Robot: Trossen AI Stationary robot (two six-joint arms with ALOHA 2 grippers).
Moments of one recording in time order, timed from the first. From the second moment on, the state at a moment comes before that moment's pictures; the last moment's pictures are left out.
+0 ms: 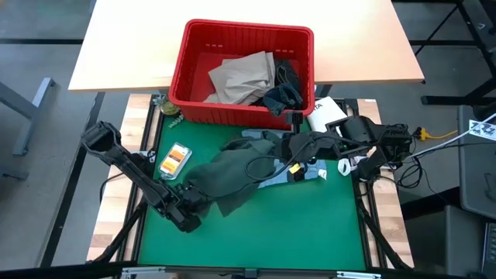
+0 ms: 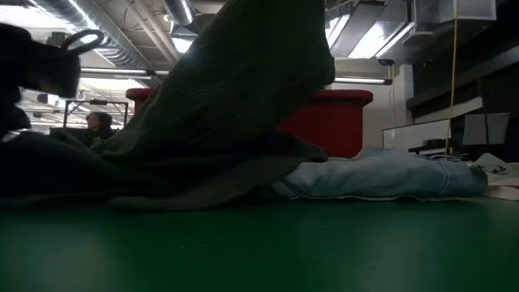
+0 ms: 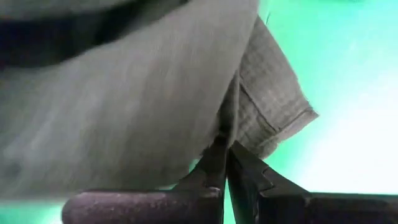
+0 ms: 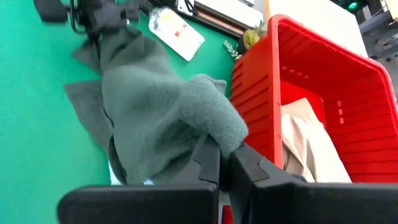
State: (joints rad) left arm -0.71 1.52 0.74 -0.59 -0.23 -1.28; right arm 0.28 1.77 2.31 -1.38 0.46 -0.16
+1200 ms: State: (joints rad) left arm -0.97 1.37 1.16 -1.45 -0.19 -1.45; right arm 0.05 1.77 1.84 -1.57 0.49 -0.03
